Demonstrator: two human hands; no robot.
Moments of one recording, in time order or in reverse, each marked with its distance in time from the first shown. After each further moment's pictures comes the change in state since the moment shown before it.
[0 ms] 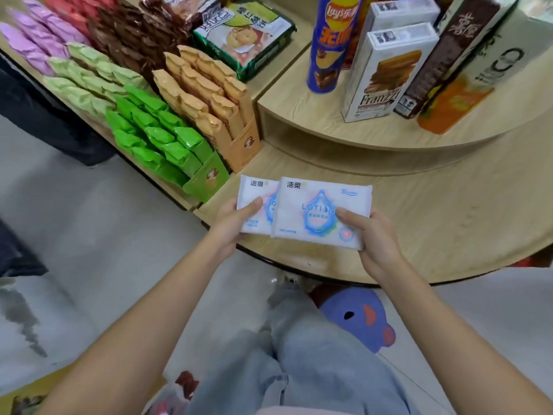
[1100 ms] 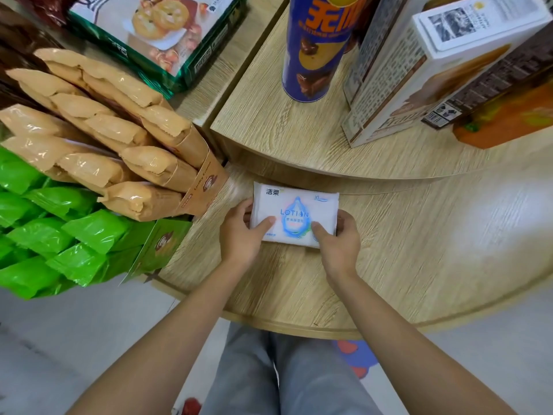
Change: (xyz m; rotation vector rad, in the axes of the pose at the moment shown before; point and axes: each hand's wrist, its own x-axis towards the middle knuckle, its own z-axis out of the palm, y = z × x) left_hand 0.165 -0.014 0.045 0.612 0.120 0.125; right_hand 0.165 0.055 0.034 -0.335 0.529 -0.092
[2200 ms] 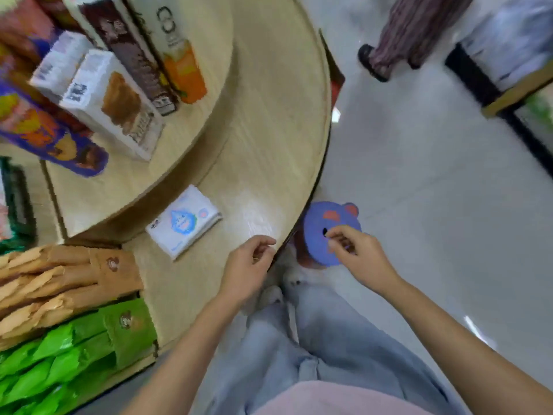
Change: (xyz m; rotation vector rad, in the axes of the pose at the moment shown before) left_hand -0.187 0.036 -0.009 0.518 -0.916 0.634; right_hand -0.253 0.085 -0.162 -0.043 0.330 -0.033
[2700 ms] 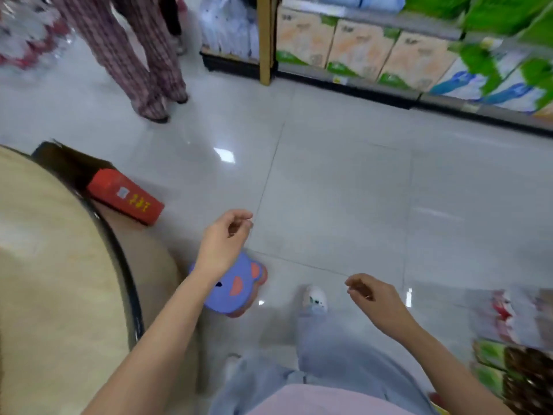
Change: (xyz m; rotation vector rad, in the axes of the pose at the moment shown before) left_hand 0.049 0.212 0.304 0.258 -0.548 0.402; right_hand -0.216 0.218 -0.156 0.279 0.546 0.644
